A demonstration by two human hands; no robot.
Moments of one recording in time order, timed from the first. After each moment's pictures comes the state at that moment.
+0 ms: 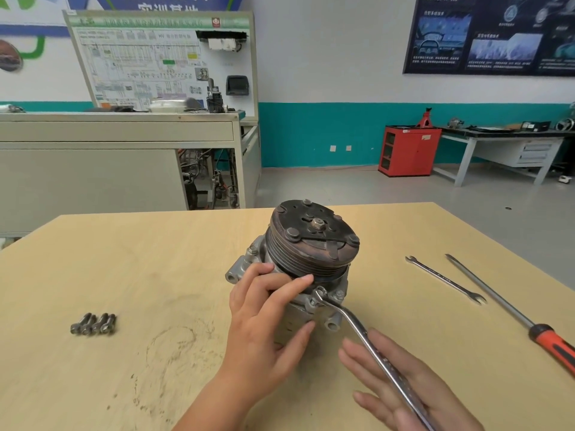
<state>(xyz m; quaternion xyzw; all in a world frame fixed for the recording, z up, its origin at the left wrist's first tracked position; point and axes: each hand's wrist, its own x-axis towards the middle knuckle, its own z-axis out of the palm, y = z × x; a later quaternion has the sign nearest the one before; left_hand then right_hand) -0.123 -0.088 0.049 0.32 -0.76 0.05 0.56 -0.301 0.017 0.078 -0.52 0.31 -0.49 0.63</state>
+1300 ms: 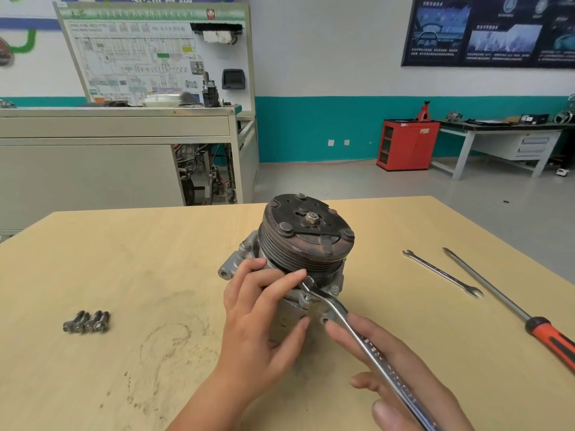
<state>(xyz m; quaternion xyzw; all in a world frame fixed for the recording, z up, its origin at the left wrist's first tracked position) -0.127 -0.086 0.050 0.32 -0.76 0.05 0.57 -0.303 0.005 0.066 -0.67 0.31 -0.51 0.43</state>
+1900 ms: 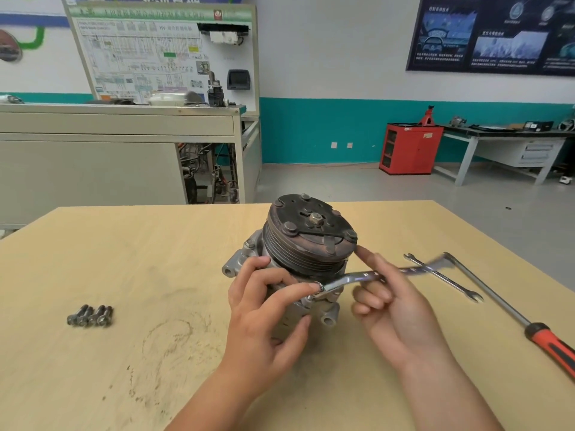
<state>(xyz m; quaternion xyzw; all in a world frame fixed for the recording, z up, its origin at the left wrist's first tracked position) -0.130 -0.085 0.052 0.31 -0.75 0.04 0.58 -0.303 -0.060 0.092 -0.32 0.29 -0.66 0.62</state>
